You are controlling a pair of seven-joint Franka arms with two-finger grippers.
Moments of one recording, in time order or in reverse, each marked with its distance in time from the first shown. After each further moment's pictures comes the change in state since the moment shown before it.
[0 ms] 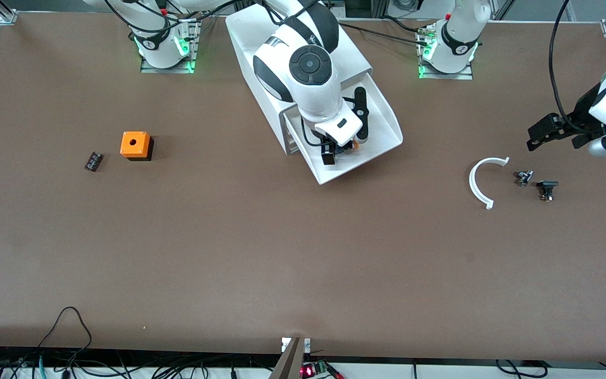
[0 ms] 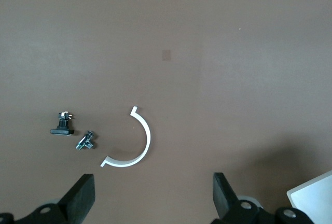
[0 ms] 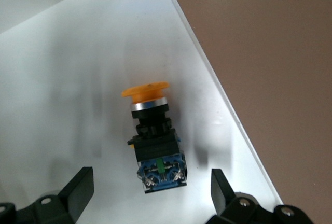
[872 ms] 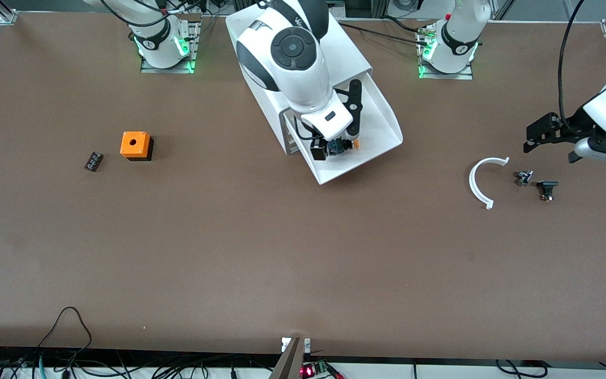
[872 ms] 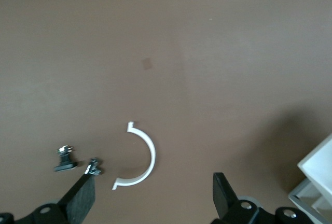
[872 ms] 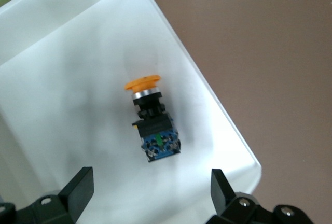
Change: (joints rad) left arm 0.018 0.019 0.007 0.020 -0.030 0.008 0.286; right arm -0.037 -0.055 0.024 -0.003 0.004 -0.039 0.068
